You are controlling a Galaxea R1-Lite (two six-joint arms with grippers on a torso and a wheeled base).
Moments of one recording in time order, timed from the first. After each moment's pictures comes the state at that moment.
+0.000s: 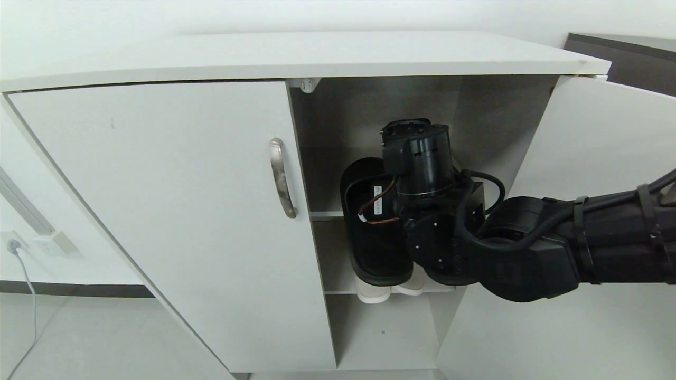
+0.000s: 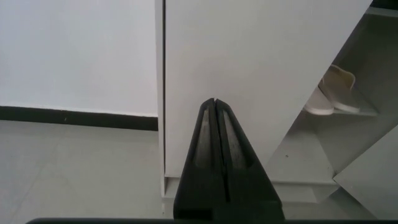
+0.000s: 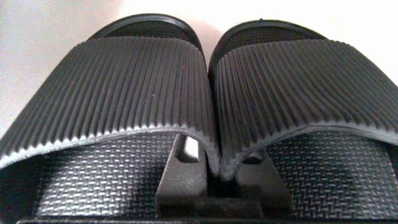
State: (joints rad) left arm 0.00 0.00 0.00 0.00 0.04 -0.11; right arm 0.90 1.97 -1.45 -0.32 -0.84 0.17
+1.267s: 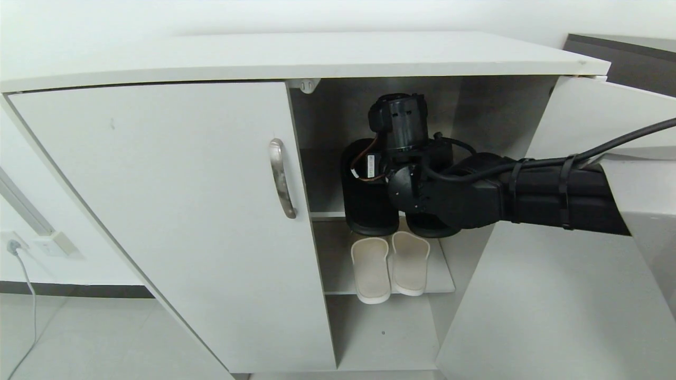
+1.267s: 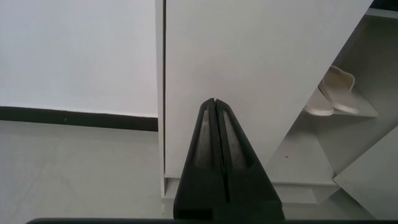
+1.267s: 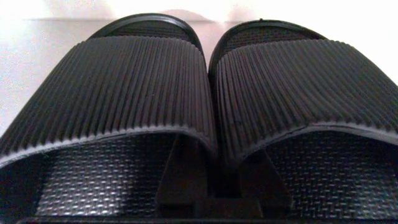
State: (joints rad) left arm 0.00 0.00 0.00 0.00 0.04 -0.11; right arm 0.79 2.18 -1.92 -0.06 -0.77 0.17
